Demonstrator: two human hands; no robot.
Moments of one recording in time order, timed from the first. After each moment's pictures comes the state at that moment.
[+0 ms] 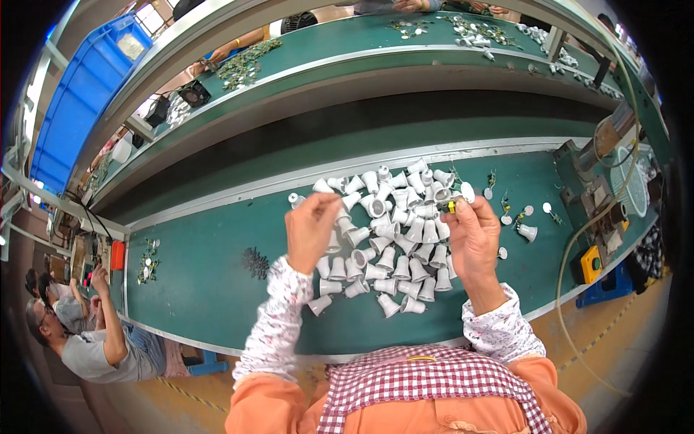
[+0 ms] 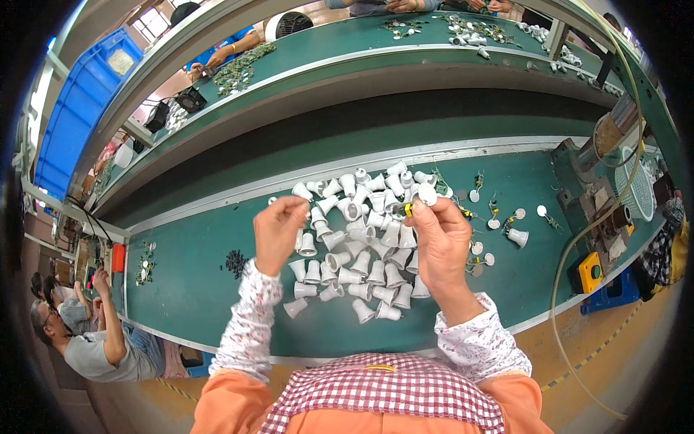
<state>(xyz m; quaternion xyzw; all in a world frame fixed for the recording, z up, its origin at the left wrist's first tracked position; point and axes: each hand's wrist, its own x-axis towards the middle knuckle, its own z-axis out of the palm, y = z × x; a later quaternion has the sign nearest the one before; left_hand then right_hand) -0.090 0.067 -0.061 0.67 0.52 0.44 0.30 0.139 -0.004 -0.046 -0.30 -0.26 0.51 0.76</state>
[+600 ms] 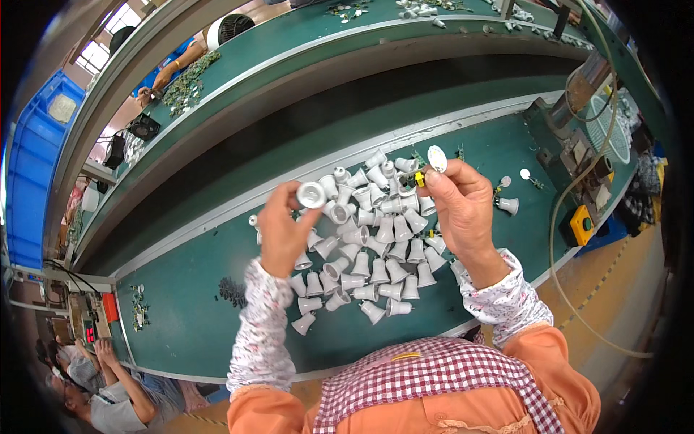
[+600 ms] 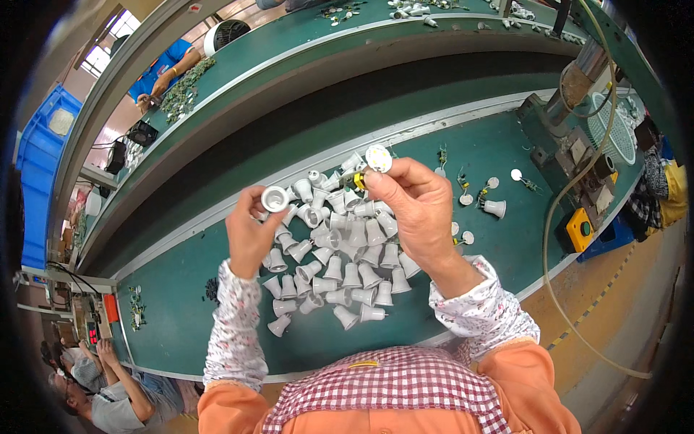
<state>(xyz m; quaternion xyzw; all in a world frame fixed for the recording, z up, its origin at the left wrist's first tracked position) -0.058 0.096 -0.047 0.78 0.49 0.34 0.19 0.166 0.018 -0.024 -0.34 -0.34 0.46 0.75</state>
